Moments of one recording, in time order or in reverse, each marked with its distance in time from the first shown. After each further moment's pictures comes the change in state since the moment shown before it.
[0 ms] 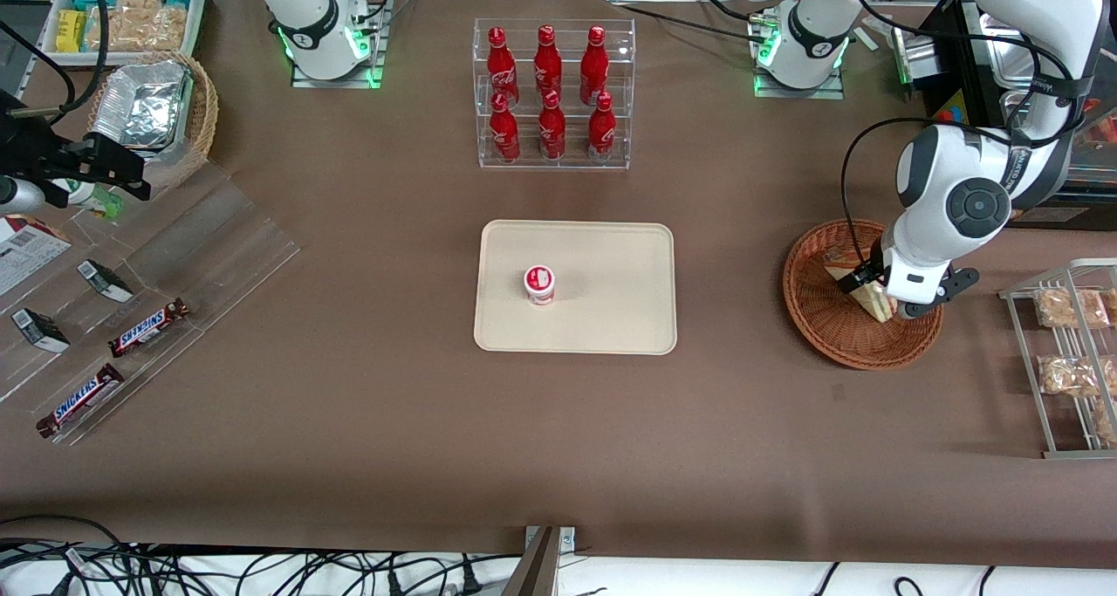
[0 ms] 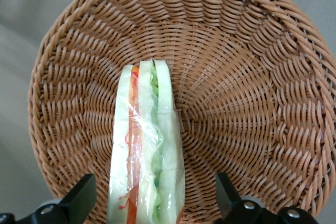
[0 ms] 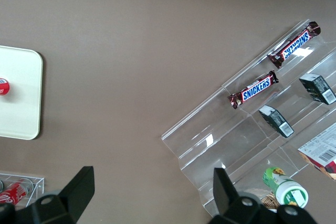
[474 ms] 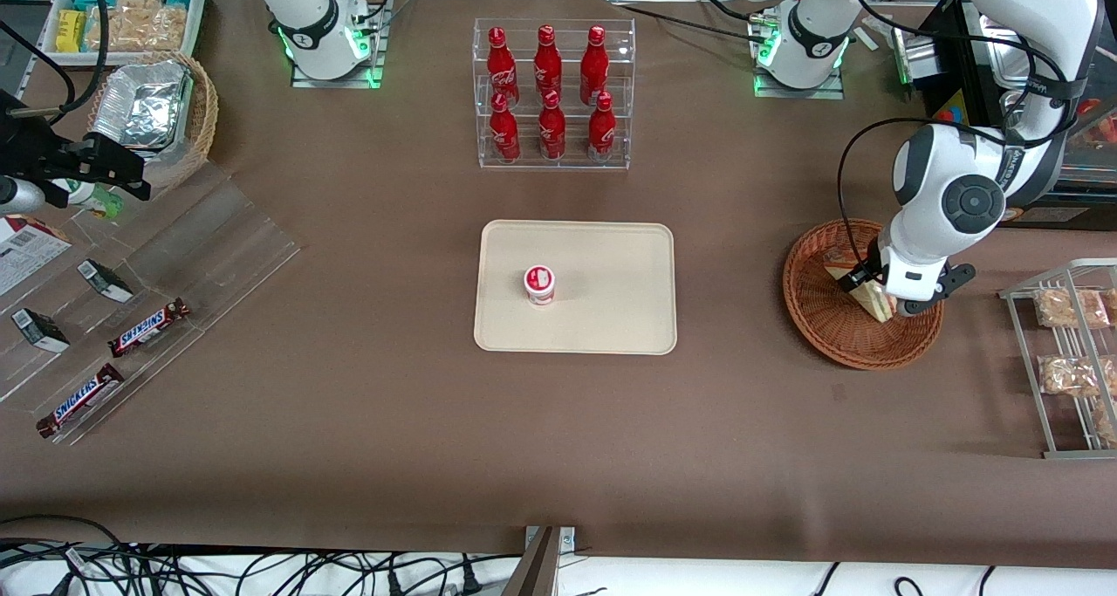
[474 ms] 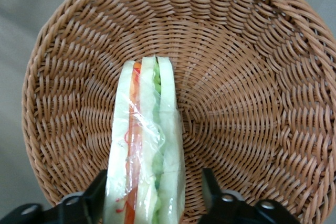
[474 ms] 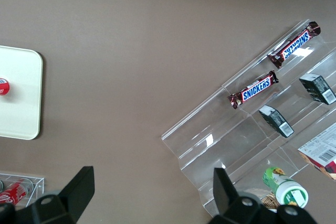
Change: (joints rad) arm 0.008 -0.001 0.001 -0.024 0.000 0.035 -0.042
